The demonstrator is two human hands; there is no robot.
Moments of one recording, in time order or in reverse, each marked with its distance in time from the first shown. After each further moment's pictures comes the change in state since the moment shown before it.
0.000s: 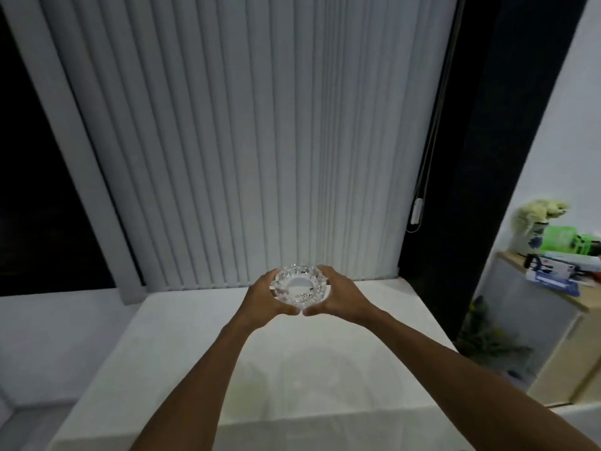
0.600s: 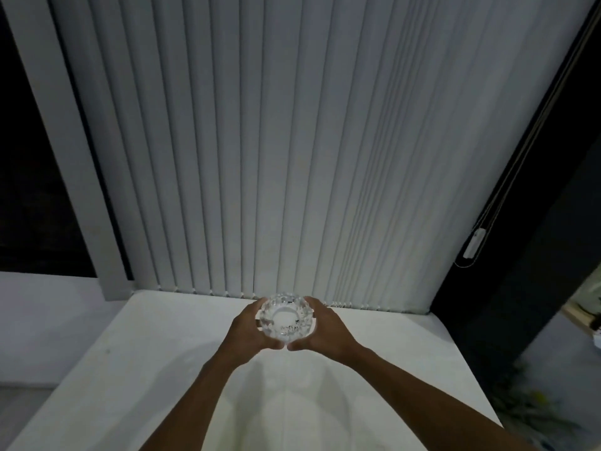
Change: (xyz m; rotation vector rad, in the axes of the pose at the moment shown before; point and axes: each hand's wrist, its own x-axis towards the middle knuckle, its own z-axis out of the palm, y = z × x) left_hand 0.135 -0.134 -0.034 -0.170 0.074 -0.098; right_hand 0.171 0.079 0.109 0.000 -0.134 0.013
